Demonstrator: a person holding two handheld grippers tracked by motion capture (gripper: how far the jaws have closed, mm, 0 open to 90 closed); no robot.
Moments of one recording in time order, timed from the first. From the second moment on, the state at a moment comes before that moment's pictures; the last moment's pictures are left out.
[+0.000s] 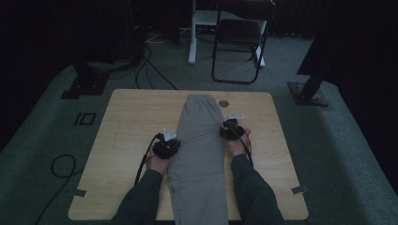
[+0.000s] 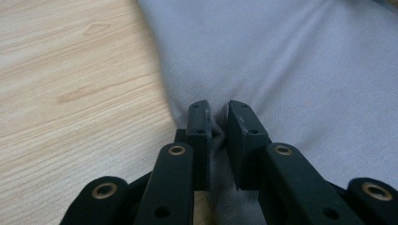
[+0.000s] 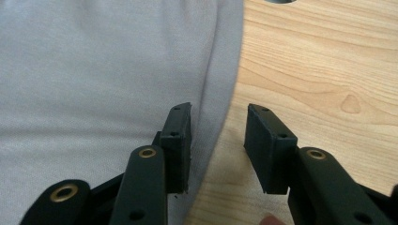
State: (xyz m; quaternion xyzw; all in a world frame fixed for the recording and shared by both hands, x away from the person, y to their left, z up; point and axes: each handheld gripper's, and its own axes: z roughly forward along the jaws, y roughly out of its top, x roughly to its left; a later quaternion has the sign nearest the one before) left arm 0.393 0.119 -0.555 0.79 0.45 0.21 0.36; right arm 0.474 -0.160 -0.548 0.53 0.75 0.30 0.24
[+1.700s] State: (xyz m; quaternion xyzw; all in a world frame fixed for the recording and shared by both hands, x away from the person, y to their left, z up) left arm 0.388 0.123 -0.551 0.80 0.44 0.19 0.35; right arm 0.392 -0.172 -0.553 0.47 0.79 0.36 0.19
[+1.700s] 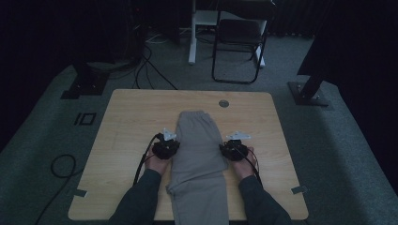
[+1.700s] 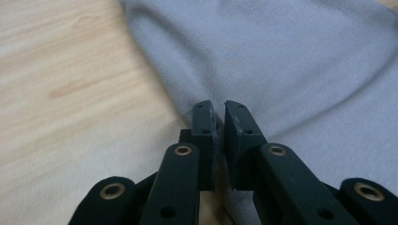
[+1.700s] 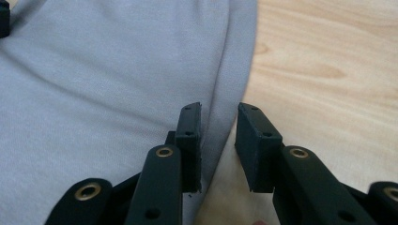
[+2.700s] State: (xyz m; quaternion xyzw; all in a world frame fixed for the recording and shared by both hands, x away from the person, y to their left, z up) left arm 0.357 0.134 -0.555 0.79 0.45 0.18 0.37; right arm 0.362 -0.166 -0.552 0.45 0.80 0.36 0.18
